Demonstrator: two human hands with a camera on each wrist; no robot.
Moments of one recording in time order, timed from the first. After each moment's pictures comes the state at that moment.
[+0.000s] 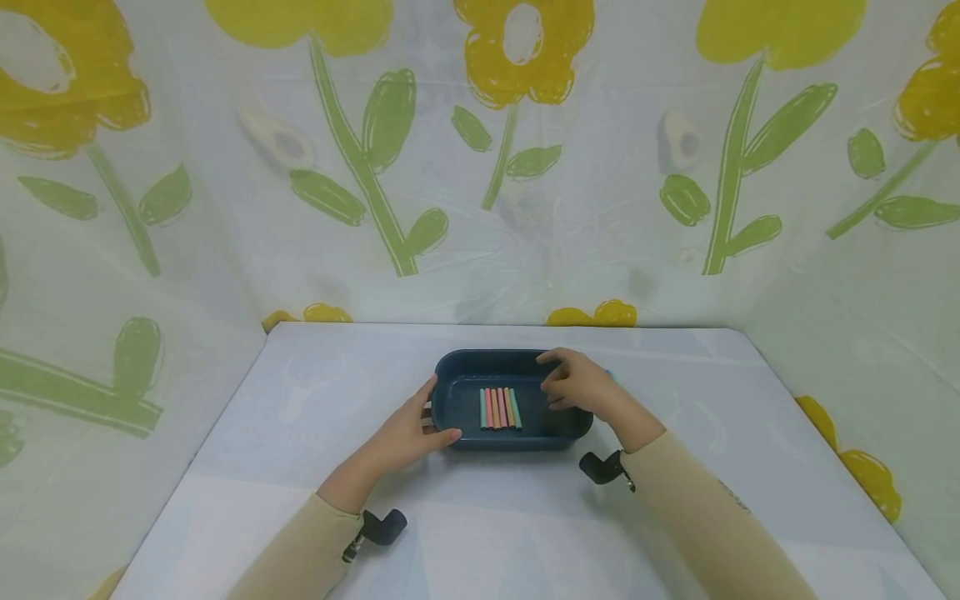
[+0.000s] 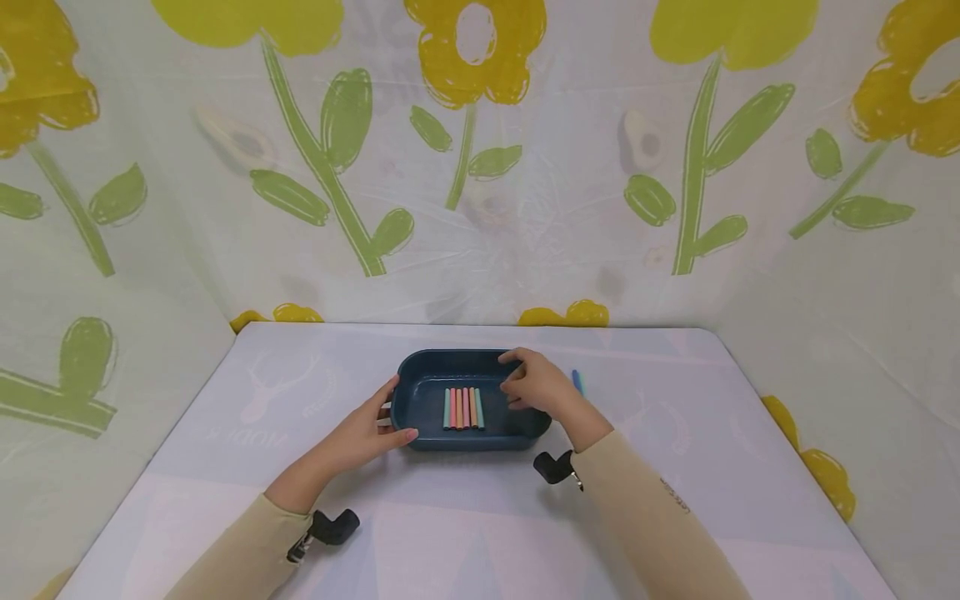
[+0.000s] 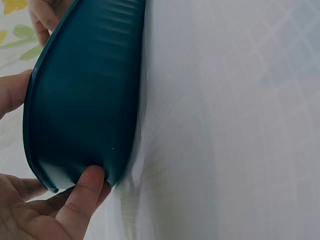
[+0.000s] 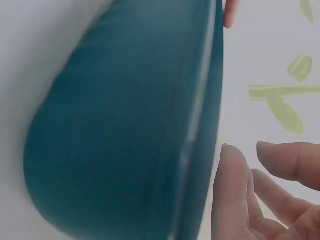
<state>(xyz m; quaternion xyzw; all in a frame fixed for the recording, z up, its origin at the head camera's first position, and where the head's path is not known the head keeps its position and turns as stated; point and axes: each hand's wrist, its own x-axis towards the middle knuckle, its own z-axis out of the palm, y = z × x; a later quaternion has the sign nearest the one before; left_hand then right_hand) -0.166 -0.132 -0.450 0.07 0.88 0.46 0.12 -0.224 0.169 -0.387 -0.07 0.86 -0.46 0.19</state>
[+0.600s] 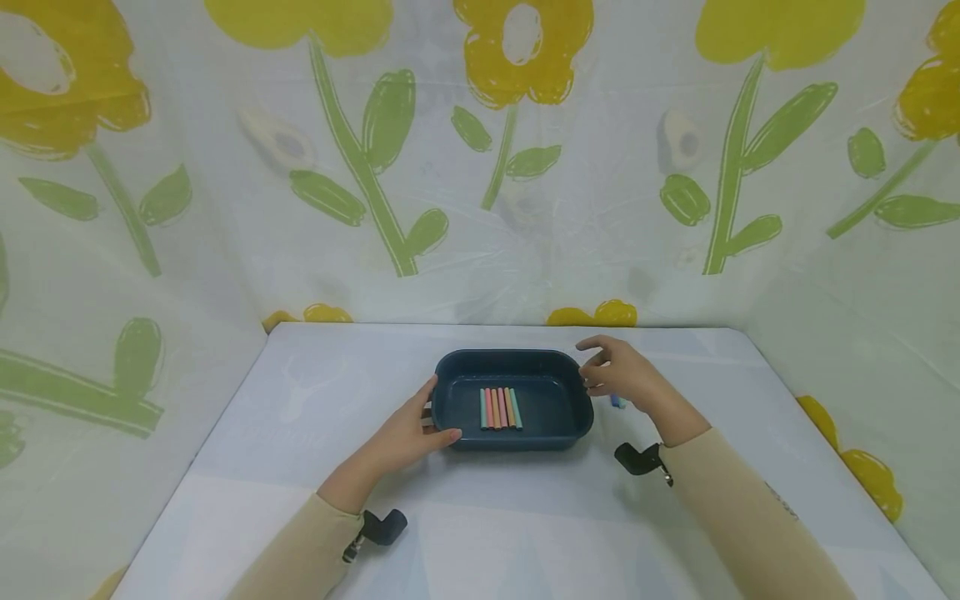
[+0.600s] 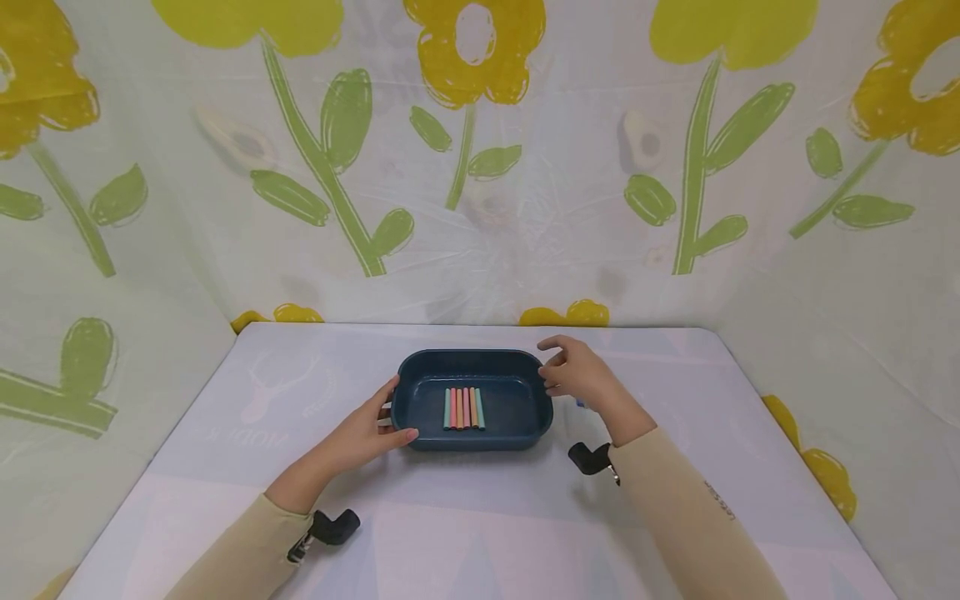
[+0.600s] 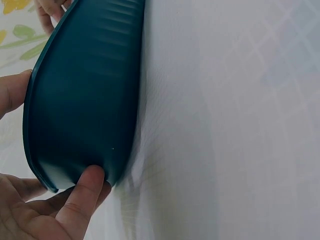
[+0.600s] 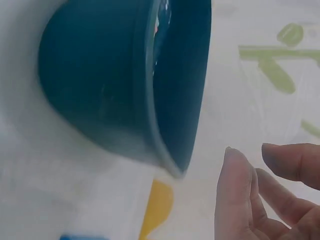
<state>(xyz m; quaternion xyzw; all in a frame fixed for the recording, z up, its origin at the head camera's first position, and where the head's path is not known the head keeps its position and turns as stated) -0.166 -0.132 -0.451 0.07 0.88 0.46 0.12 -0.224 0.216 -0.362 -0.04 0.89 -0.43 0.15</state>
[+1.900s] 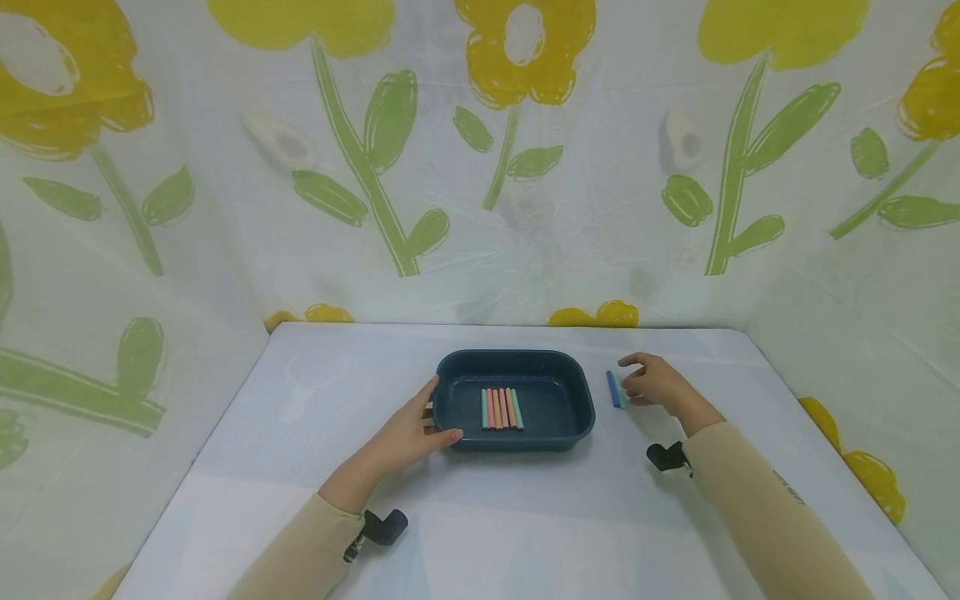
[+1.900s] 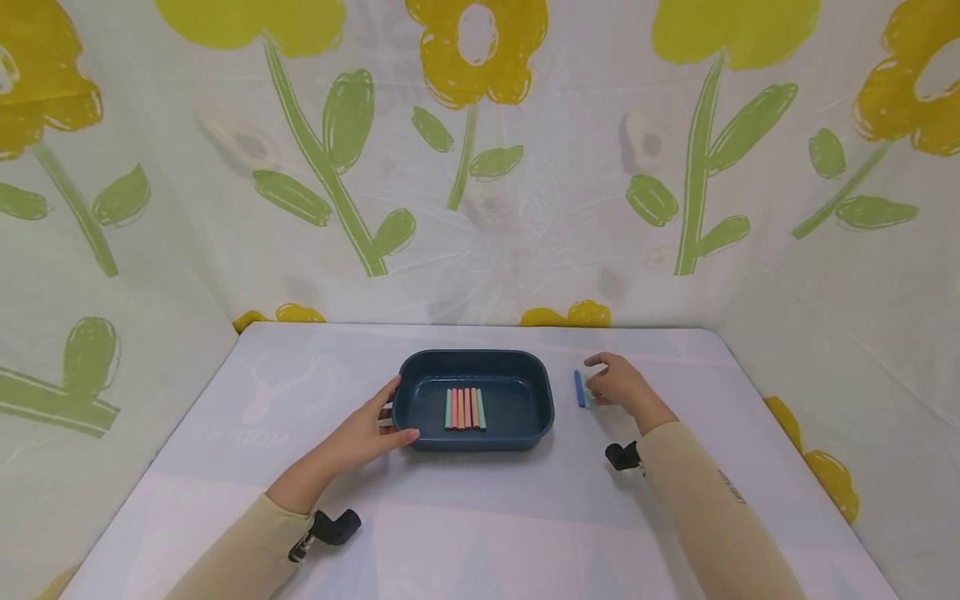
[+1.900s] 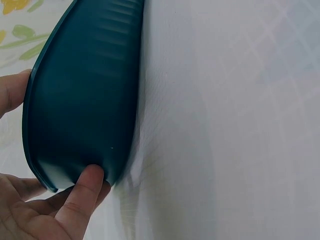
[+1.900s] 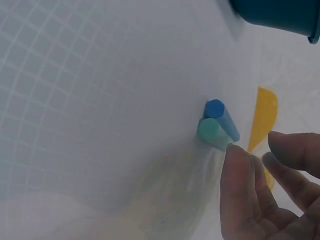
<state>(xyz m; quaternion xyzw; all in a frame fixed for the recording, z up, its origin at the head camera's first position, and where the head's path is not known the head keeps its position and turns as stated) -0.167 -0.132 -0.451 0.08 0.88 0.45 0.12 -0.258 0.287 -0.420 0.05 0.89 -0.40 0.19</state>
